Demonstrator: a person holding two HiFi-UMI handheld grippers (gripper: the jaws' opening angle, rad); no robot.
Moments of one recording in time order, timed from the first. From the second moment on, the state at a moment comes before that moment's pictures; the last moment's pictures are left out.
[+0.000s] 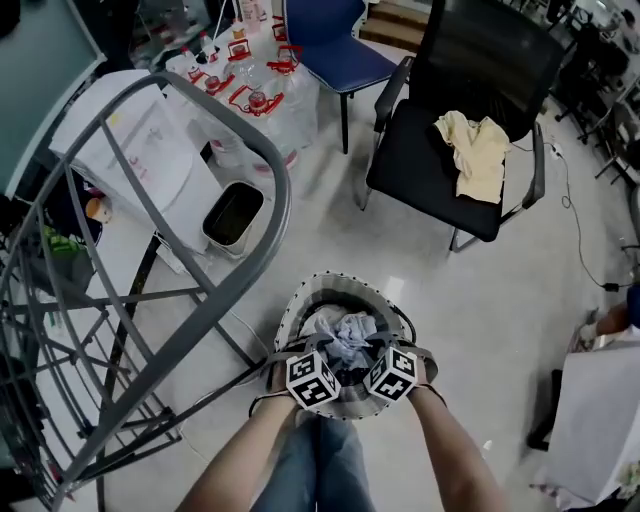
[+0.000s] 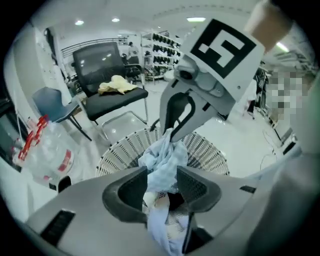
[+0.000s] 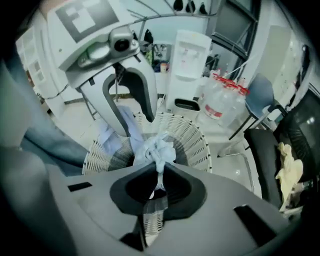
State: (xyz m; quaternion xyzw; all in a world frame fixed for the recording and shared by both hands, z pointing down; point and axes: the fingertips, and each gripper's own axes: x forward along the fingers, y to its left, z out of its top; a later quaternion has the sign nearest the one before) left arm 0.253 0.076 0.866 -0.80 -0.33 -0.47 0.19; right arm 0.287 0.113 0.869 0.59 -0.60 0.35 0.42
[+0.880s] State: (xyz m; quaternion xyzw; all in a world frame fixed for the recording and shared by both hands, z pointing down) left arm 0.239 0.072 0.619 -0.94 -0.18 -0.29 -0.02; right arm 0.286 0.136 0.548 0.84 -0.49 0.24 0.09
